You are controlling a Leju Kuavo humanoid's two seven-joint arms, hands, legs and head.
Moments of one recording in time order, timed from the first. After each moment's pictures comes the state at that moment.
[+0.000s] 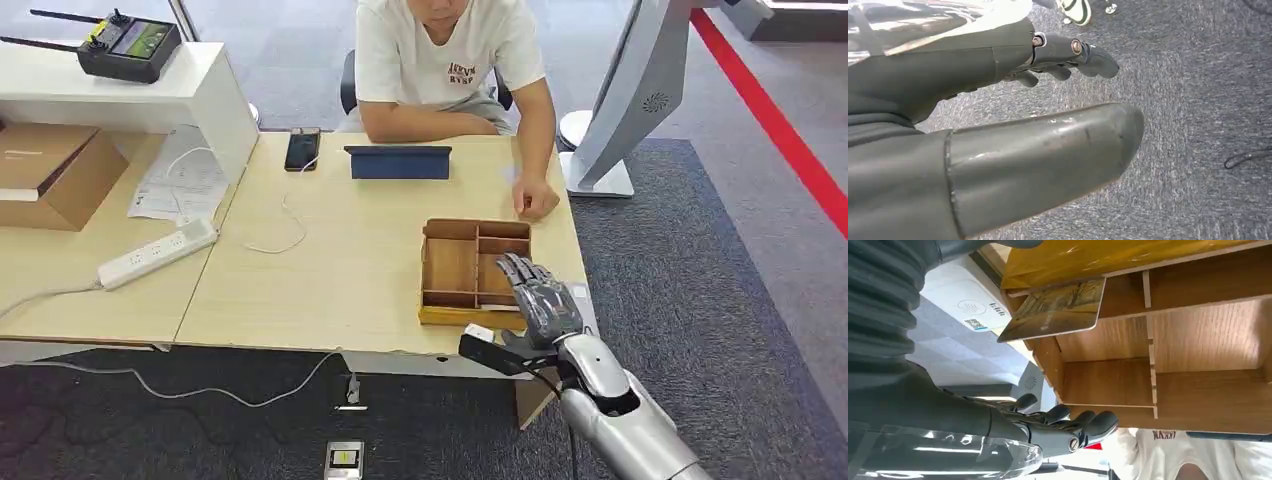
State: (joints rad) left arm -0.15 0.07 0.83 -0.17 -1.08 0.29 -0.05; right arm -0.34 -0.29 0.56 -1.09 0.97 -0.16 0.03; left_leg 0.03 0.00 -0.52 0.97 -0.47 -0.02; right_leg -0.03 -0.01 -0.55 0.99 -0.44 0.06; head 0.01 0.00
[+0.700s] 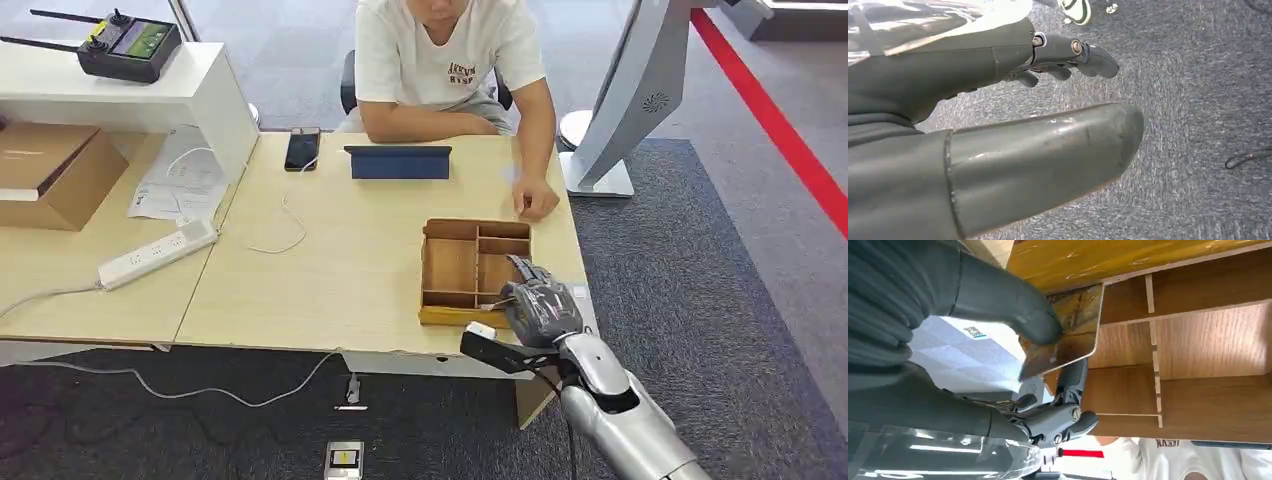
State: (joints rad) left arm -0.15 0.07 0.83 -0.17 -1.08 0.29 -0.05; right arm -0.35 -0.28 0.54 -1.06 0.95 -0.15 0.02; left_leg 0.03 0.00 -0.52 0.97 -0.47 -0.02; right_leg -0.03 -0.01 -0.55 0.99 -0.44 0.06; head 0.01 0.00
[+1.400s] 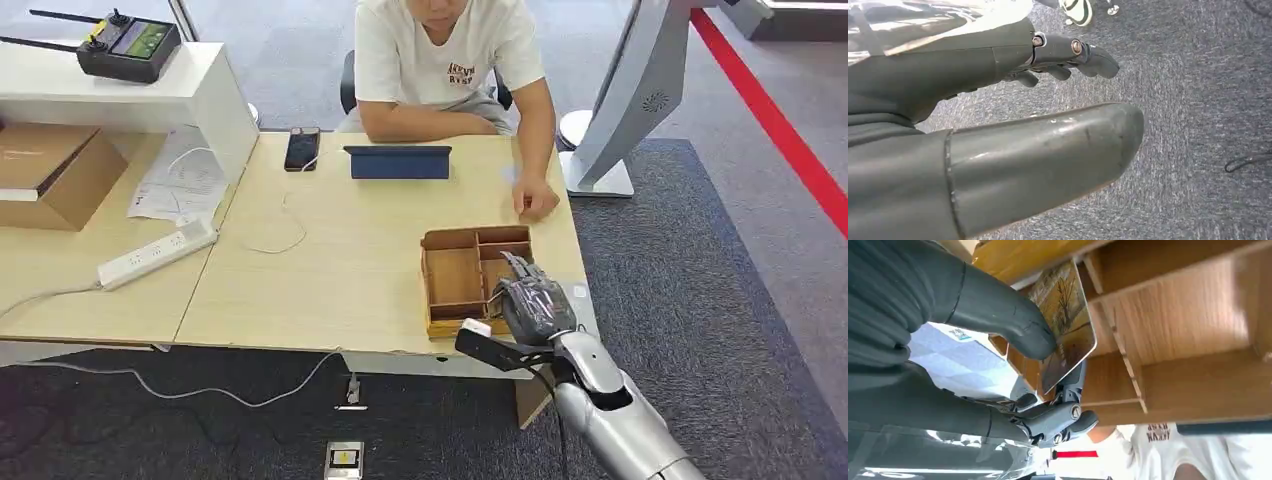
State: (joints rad) left arm -0.15 0.07 0.83 -0.17 -1.07 0.30 -0.05; right arm -0.36 -0.25 0.54 -1.04 0.91 -0.19 -0.03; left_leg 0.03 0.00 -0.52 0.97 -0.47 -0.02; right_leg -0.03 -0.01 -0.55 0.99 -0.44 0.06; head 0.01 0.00
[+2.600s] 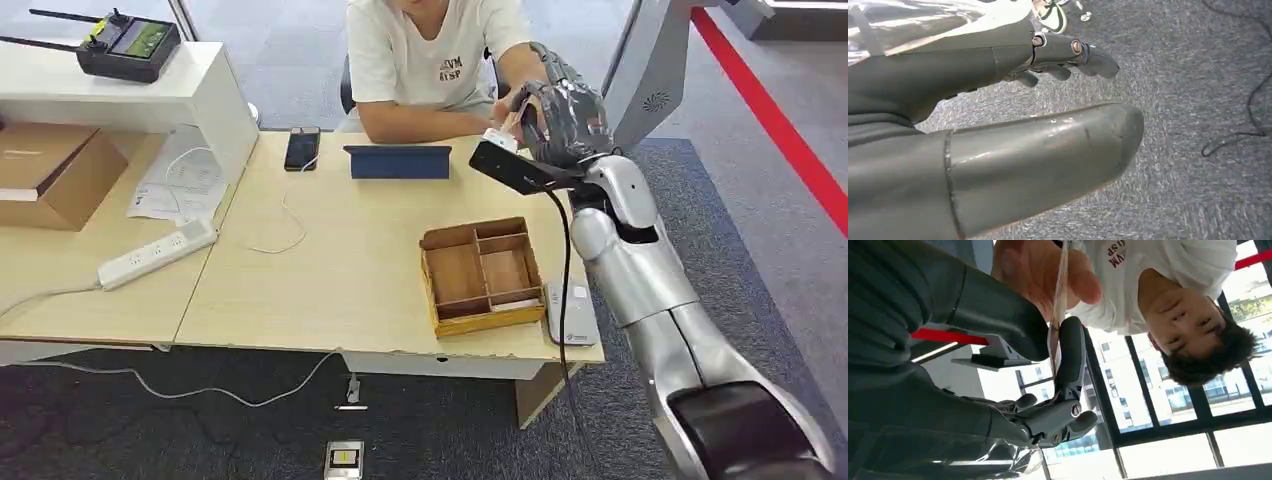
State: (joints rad) left arm -0.17 0.06 0.83 -0.17 -1.18 0.27 -0.10; right arm -0.94 -0.13 0.40 -0.79 0.88 -0.23 -0.19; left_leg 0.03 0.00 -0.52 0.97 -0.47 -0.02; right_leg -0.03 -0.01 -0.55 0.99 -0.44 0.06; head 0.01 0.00
